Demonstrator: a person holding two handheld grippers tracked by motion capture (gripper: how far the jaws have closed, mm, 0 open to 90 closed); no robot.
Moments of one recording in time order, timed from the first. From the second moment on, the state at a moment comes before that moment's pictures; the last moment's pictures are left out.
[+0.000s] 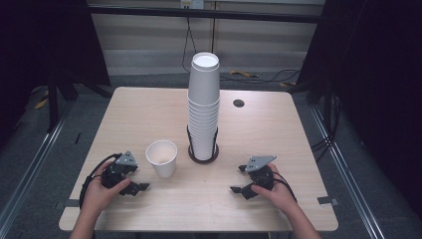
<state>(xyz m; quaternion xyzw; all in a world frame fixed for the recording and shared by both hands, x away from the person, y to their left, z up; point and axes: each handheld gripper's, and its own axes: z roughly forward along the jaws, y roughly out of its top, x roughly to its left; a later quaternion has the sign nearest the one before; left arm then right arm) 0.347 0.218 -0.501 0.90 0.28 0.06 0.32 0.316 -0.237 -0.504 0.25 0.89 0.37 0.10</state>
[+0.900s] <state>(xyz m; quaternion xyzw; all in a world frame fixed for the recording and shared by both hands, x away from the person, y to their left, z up) 0.344 0.225 -0.517 0.88 0.27 0.09 0.38 0.315 -0.238 -0.504 0.25 0.89 0.37 0.10</state>
